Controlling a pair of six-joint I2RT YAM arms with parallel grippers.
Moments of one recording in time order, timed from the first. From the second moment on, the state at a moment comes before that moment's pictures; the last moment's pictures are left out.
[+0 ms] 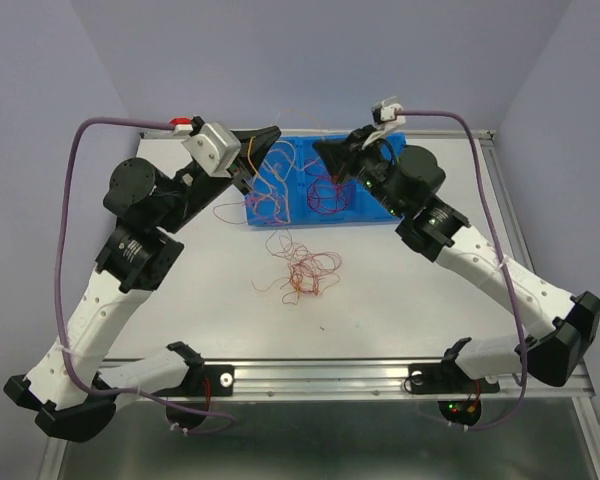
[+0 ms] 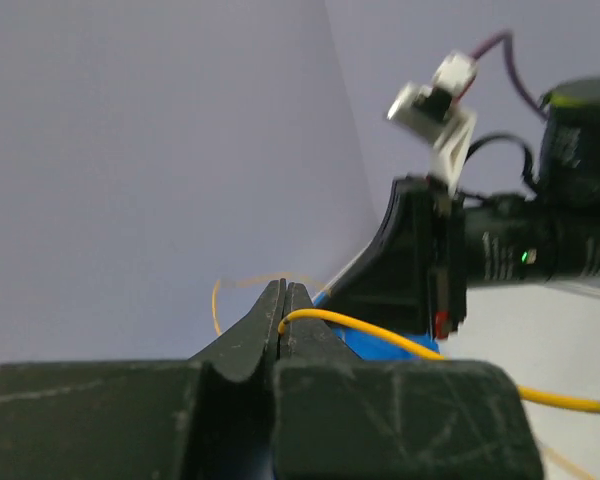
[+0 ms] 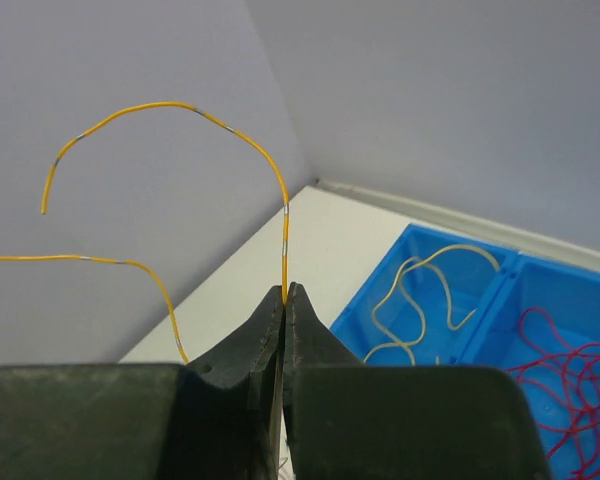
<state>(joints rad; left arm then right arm) -0.64 1.02 1.42 -0.06 0.28 0.20 0.75 1.31 1.35 0.17 0.09 0.29</state>
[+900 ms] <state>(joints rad) -0.43 1.34 1.20 0.11 0.13 0.12 0.75 1.72 1.26 0.44 0.05 0.25</state>
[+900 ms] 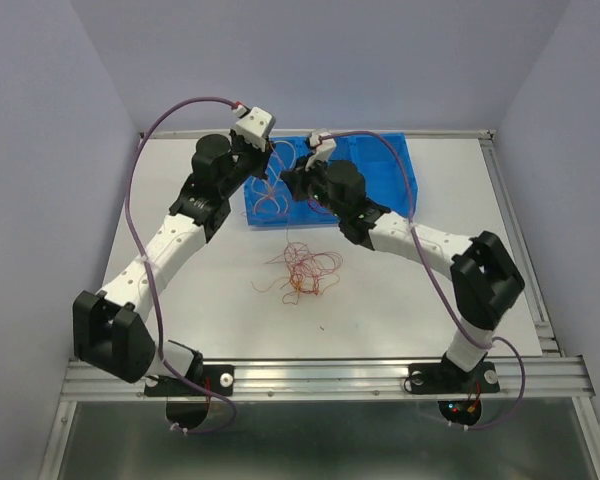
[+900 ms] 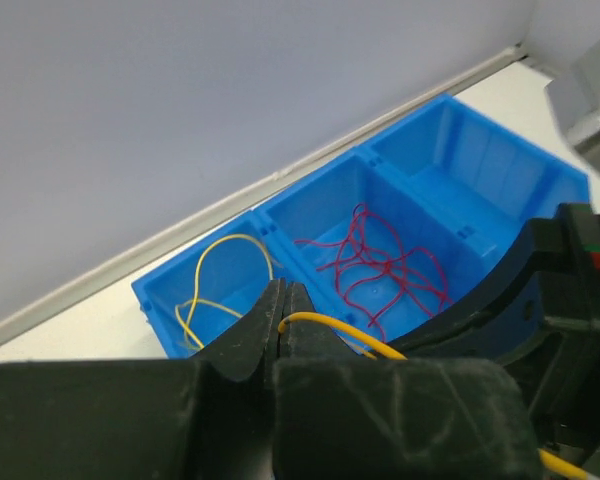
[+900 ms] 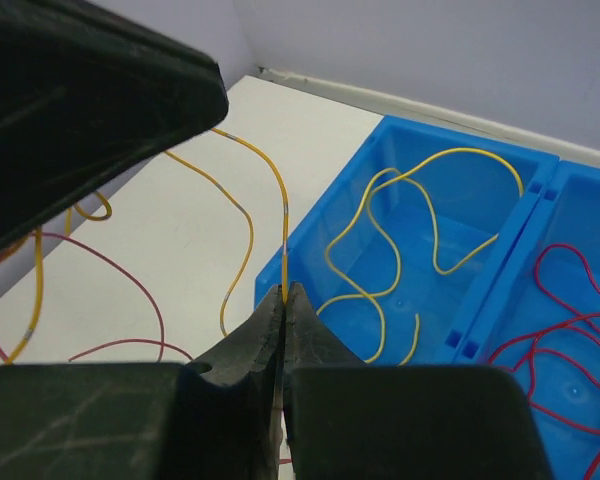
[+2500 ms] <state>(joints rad) -0.33 1.48 1.13 0.18 0.18 0.08 0.76 1.74 0.84 0.87 -0.24 0.29</state>
